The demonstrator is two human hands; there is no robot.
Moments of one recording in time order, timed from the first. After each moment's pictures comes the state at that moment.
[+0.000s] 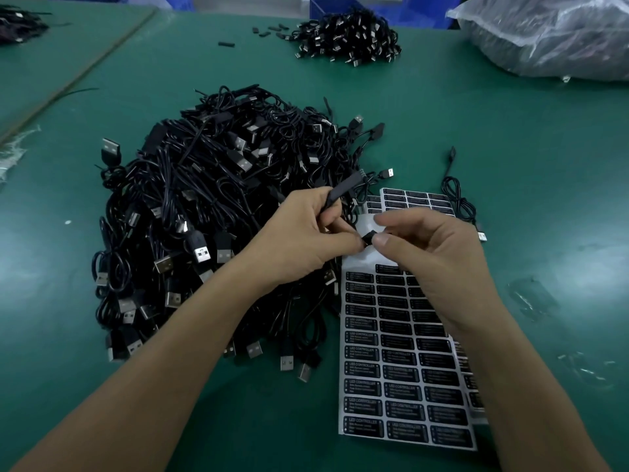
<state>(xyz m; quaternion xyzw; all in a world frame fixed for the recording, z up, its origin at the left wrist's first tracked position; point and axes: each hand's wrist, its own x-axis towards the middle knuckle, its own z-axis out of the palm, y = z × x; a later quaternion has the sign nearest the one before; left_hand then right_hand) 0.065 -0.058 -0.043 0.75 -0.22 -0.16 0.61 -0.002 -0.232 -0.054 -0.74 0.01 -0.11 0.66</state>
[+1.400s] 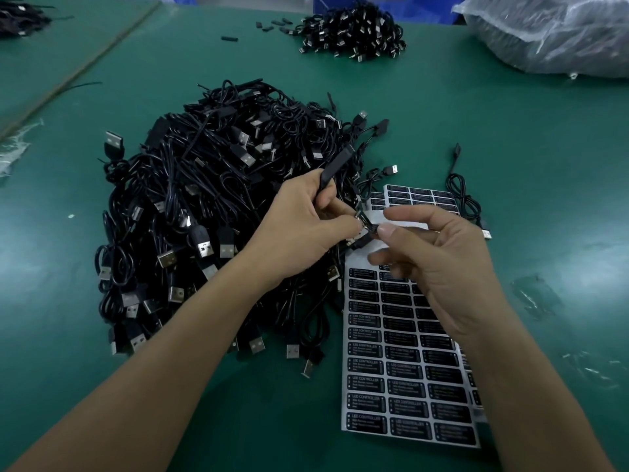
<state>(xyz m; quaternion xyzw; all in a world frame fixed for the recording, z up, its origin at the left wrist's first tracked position) 0.067 -0.059 -0.046 0.74 -0.19 -0.11 0.64 -0.005 -0.223 -0.049 -0.65 0.10 -0.07 0.75</state>
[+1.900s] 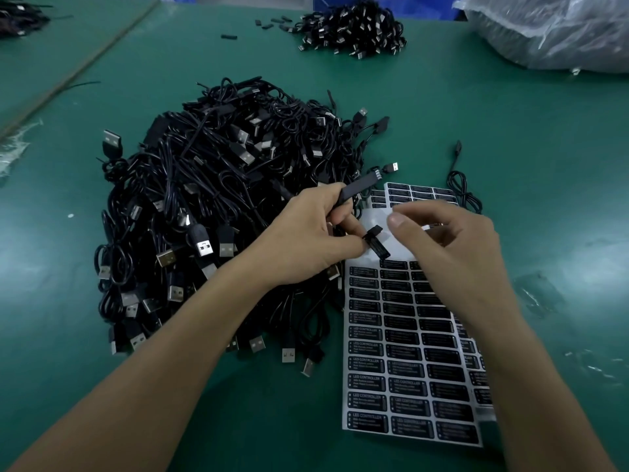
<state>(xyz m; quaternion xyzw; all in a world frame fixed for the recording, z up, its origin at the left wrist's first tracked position) 0.067 -0.059 -0.049 0.76 -0.26 -0.17 0.57 -0.007 -0.239 -0.055 -0.85 0.08 -0.16 0.50</state>
